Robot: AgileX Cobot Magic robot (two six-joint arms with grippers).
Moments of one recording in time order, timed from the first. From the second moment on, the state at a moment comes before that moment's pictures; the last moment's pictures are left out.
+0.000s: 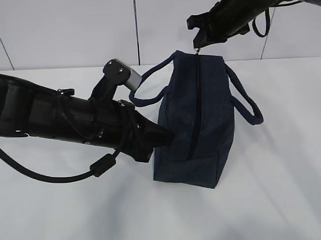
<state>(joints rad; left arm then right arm) -0.54 1.80 -0.92 -1.74 0.59 1.89 0.20 2.24 -2.07 0.46 0.82 -0.30</state>
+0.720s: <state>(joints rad) -0.54 1.80 -0.91 -1.74 0.58 1.89 0.16 2.32 -2.12 0.57 0.85 -0.37</state>
